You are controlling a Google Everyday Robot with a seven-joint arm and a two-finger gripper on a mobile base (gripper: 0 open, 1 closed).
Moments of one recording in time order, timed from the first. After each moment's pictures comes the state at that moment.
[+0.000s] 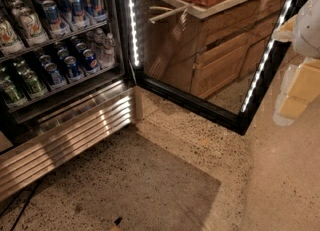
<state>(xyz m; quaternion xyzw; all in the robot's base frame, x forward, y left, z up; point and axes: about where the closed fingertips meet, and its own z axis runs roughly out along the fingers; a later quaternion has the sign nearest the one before) 0.438 -0.217 0.976 -0.60 0.78 -0.03 0.16</state>
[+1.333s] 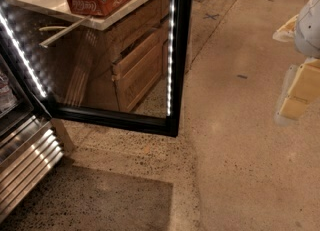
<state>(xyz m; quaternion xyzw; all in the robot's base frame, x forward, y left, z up) 0.438 -0.217 0.976 -0.60 0.78 -0.03 0.16</state>
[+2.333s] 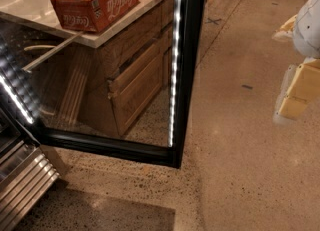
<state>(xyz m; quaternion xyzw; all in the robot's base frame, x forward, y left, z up) 0.438 -0.217 0.976 -0.60 0.78 -0.03 0.16</state>
